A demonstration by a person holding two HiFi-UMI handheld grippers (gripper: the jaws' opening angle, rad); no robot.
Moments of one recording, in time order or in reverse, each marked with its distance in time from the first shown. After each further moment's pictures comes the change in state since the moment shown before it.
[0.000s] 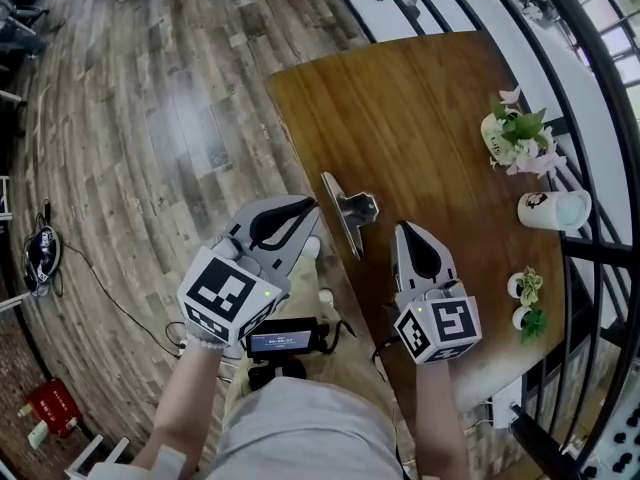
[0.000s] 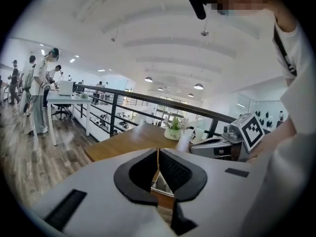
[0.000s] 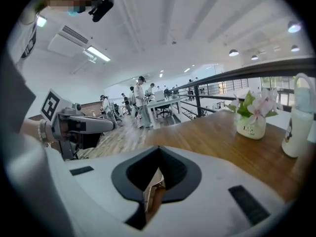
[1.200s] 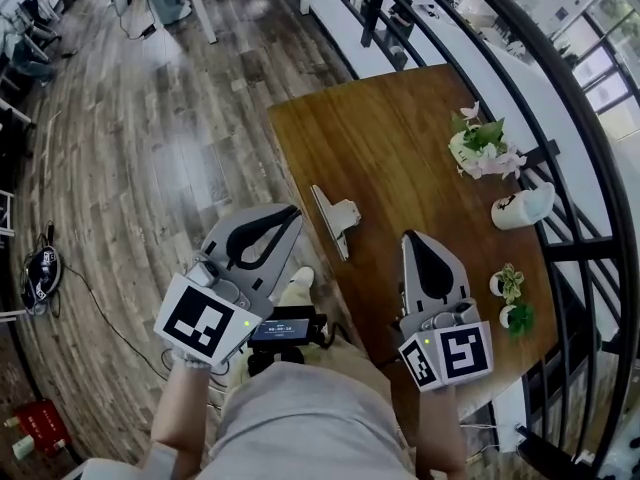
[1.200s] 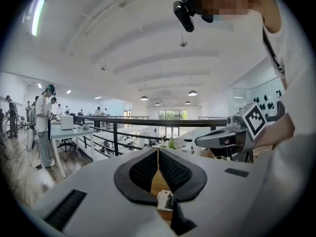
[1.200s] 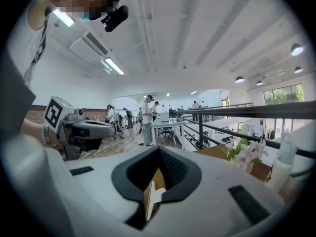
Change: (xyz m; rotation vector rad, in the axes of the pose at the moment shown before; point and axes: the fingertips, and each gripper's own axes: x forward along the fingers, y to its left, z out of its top) left arm -0.083 -0.069 0.094 0.188 -0.194 0.064; right arm -0.109 0.041 0.094 -0.152 -0.232 0.006
